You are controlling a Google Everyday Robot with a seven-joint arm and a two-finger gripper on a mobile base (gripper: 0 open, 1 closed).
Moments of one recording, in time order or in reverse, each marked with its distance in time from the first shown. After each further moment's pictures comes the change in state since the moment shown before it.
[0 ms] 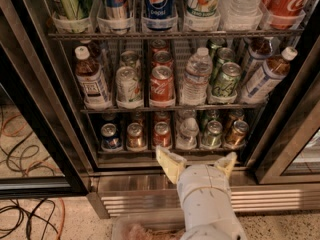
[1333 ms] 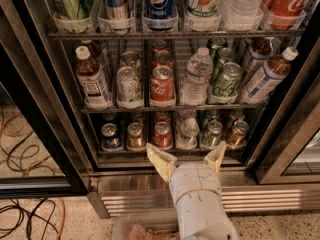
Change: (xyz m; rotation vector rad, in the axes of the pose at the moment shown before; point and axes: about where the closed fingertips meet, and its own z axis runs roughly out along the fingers) arm -0.011 0.023 0.004 -0.067 -0.143 -0.093
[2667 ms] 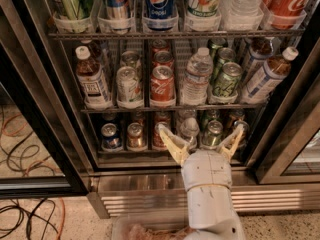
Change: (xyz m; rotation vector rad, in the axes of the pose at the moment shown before) arm -0.048 -0.035 0.013 0.067 -0.334 -0.029
